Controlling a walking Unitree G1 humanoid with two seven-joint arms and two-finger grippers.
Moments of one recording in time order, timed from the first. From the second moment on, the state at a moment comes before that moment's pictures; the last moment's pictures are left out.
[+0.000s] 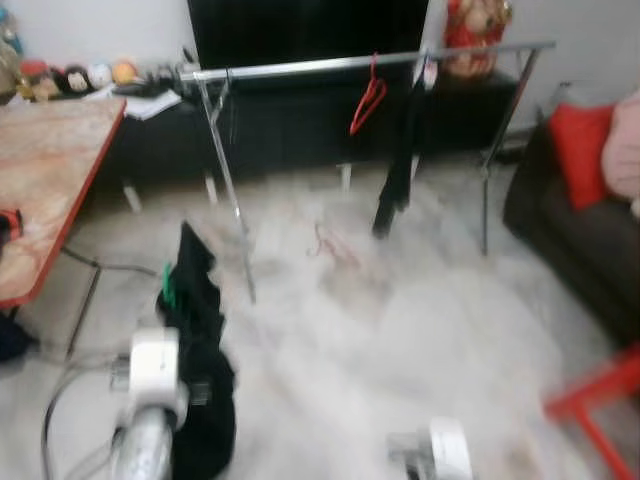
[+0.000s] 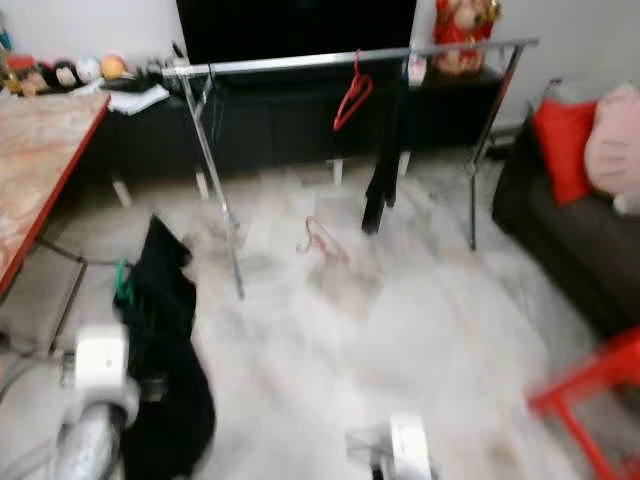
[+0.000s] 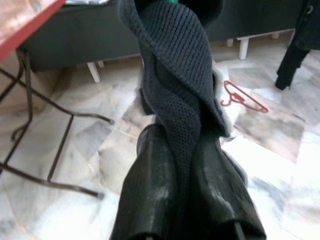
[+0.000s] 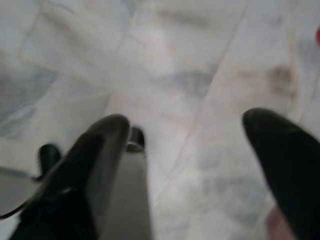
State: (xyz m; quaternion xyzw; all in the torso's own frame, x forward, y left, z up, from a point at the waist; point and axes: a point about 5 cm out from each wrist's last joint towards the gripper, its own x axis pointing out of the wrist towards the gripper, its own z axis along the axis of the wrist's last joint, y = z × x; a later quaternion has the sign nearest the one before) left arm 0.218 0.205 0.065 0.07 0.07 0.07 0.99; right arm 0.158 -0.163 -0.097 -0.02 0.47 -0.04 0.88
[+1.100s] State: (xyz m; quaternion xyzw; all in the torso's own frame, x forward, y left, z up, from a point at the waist) left arm 0.249 0.180 0.086 0.10 0.08 -0.07 0.99; right arm 0.172 -0.156 -0.086 -0.09 0.39 0.02 0.92
